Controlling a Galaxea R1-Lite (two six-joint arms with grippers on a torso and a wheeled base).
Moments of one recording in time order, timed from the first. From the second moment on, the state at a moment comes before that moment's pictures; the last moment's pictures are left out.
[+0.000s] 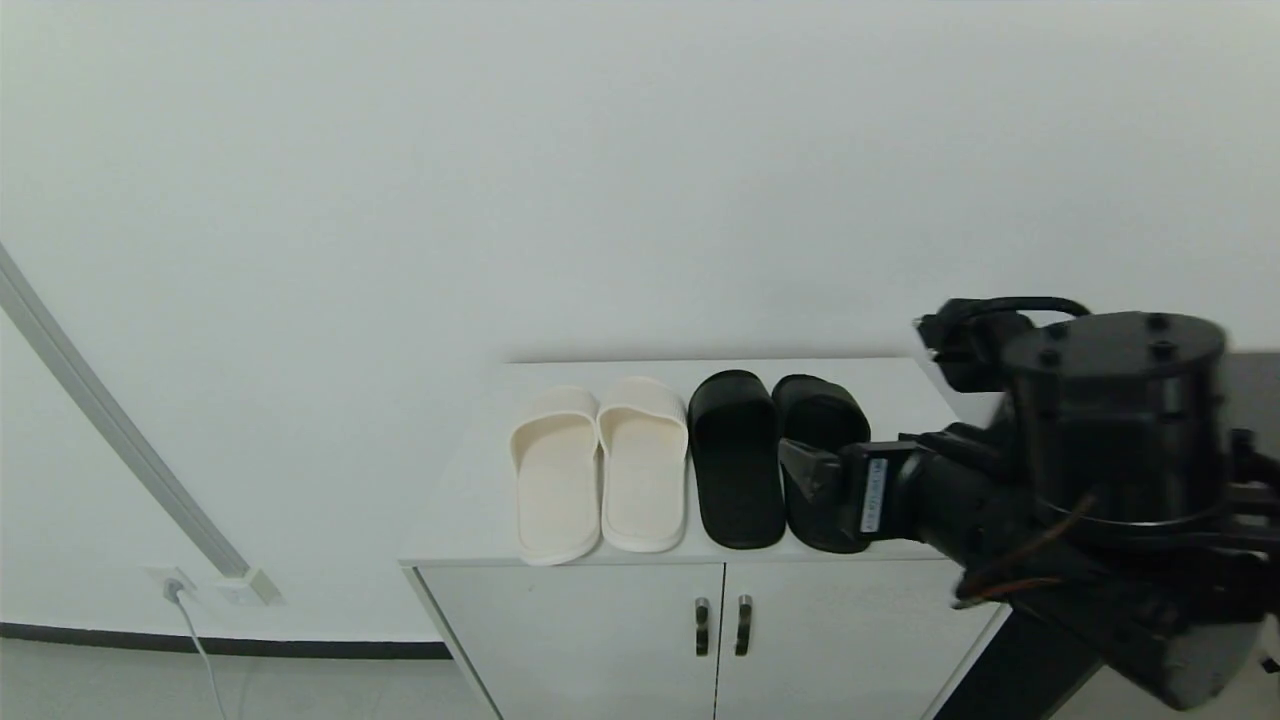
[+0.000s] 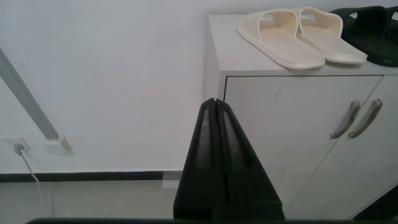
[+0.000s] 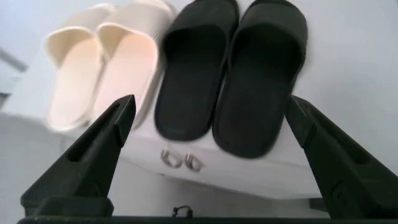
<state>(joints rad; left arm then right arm) 0.00 0.00 0.00 0.00 0.02 0.00 0.92 1.58 -0.91 -0.33 -0.61 0.38</state>
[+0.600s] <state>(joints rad) 0.00 0.00 0.00 0.00 0.02 0.00 0.77 2.04 -1.21 -0.43 -0.72 0.36</state>
